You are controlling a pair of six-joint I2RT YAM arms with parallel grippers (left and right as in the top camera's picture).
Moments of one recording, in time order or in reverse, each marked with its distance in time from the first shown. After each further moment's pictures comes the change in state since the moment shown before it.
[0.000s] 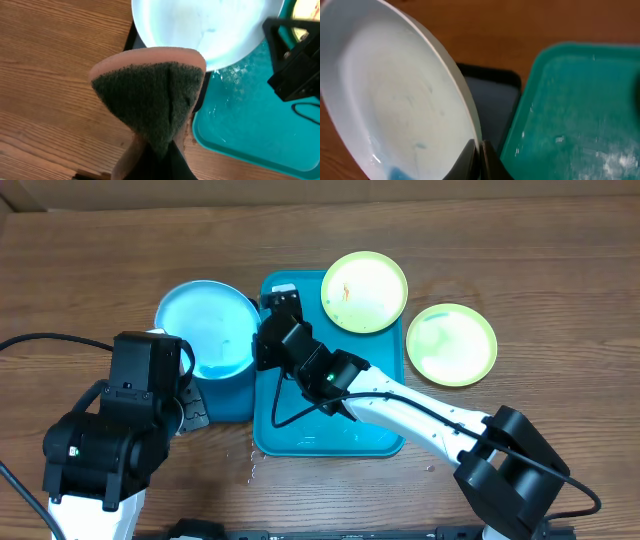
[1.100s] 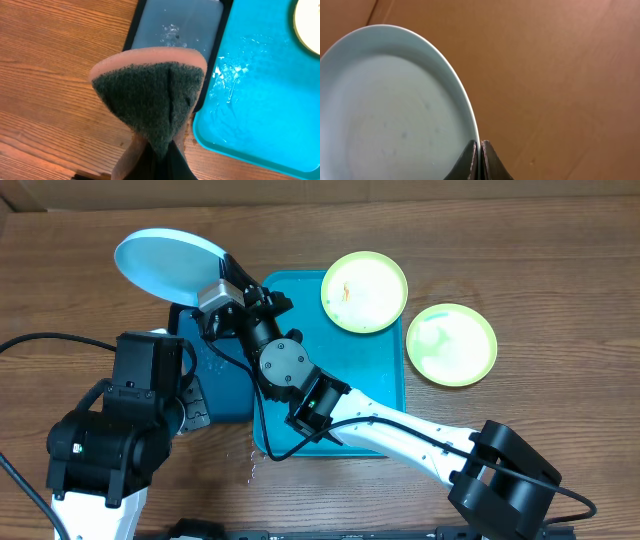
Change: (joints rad) left arm 0.000 0.000 -0.019 0.013 0.000 0.000; right arm 0.124 0.000 0.005 0.840 0.412 -1.178
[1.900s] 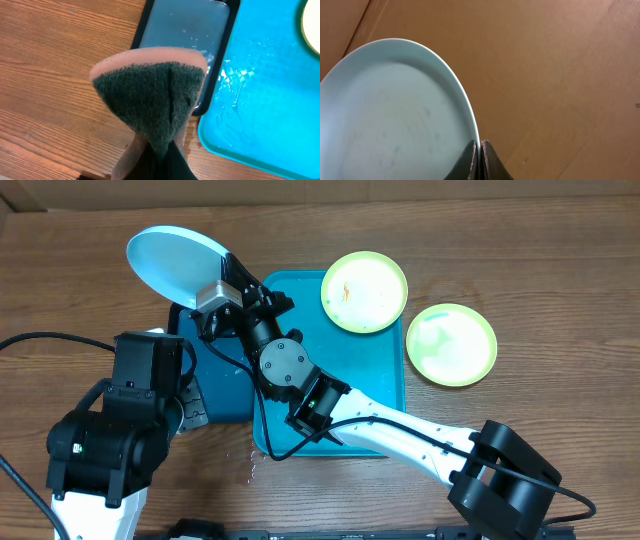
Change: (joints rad) left arm 0.000 0.000 0.000 0.002 -0.030 0.000; right arm 0.000 0.000 0.000 -0.005 0.010 -0.045
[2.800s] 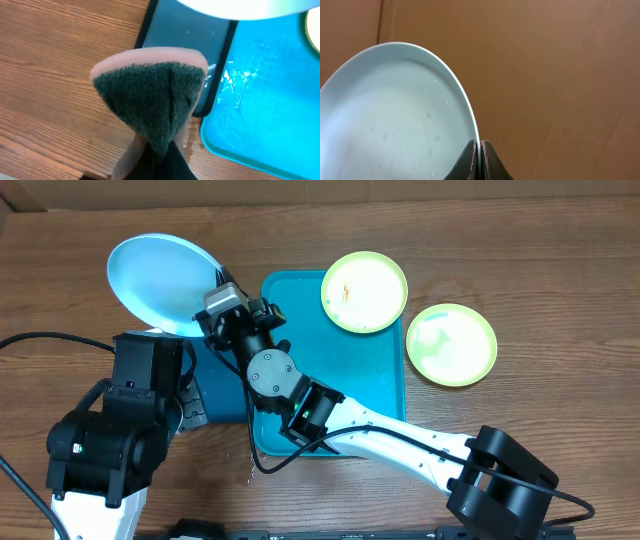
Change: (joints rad) left arm 0.000 0.000 0.000 0.000 -0.014 0.000; right arm 0.041 0.000 0.000 -0.099 0.064 0.356
